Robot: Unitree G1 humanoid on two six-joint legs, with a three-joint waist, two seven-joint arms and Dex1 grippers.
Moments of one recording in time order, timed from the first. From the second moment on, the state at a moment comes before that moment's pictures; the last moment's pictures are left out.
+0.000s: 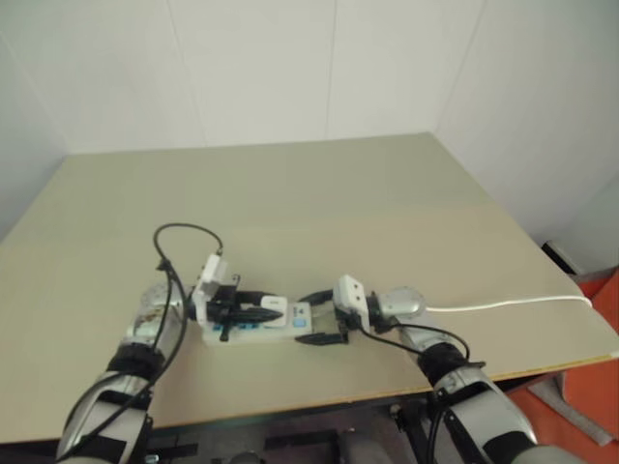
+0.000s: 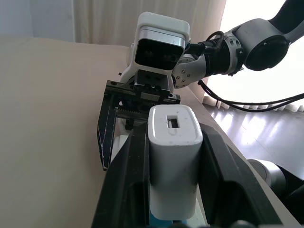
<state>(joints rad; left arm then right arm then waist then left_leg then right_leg) -0.58 0.55 -0.17 0.61 -0.58 -0.06 -1.61 -0.67 -0.24 0.30 0.75 0.14 -0.37 1.30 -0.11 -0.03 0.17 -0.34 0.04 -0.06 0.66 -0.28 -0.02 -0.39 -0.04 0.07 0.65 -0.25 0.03</state>
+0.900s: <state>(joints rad) -0.58 0.57 -0.19 0.63 -0.54 -0.18 -1.61 -0.68 -0.24 0.30 0.77 0.14 -0.37 1.29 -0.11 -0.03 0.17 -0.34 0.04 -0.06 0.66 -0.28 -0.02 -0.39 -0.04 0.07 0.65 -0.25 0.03</state>
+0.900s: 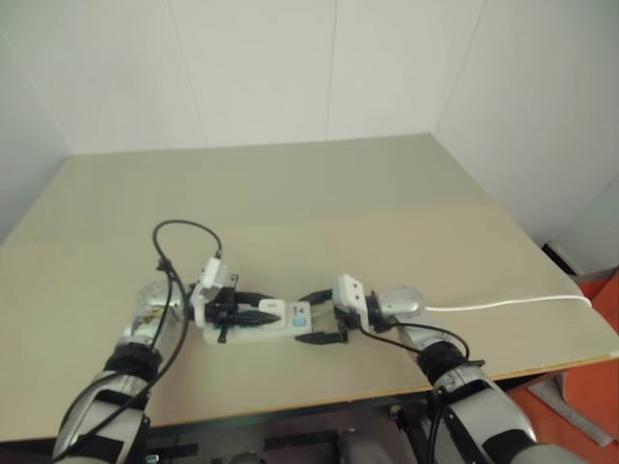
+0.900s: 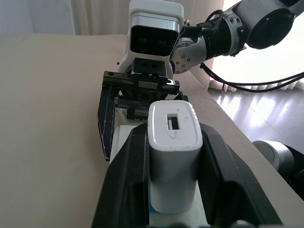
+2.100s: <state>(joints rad) -0.55 0.58 -0.12 0.69 -0.43 -0.24 -1.59 -0.67 -0.26 0.30 0.76 0.14 -0.38 1.29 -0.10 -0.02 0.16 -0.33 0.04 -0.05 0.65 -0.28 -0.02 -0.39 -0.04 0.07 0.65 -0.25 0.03</state>
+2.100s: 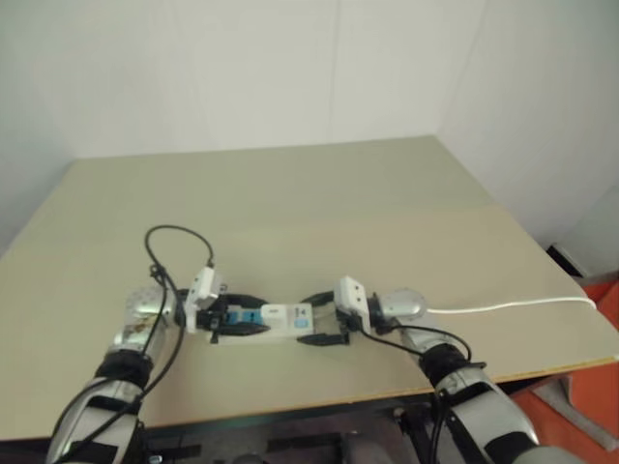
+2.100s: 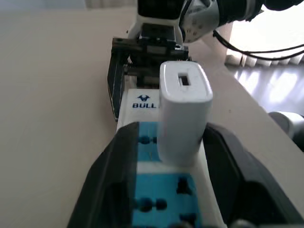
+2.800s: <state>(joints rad) -0.51 0.74 -0.11 0.60 -0.51 -0.16 -1.61 -0.67 -0.27 0.30 0.76 0.14 -0.38 1.30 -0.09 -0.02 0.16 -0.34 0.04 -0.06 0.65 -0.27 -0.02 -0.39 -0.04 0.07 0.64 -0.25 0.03</state>
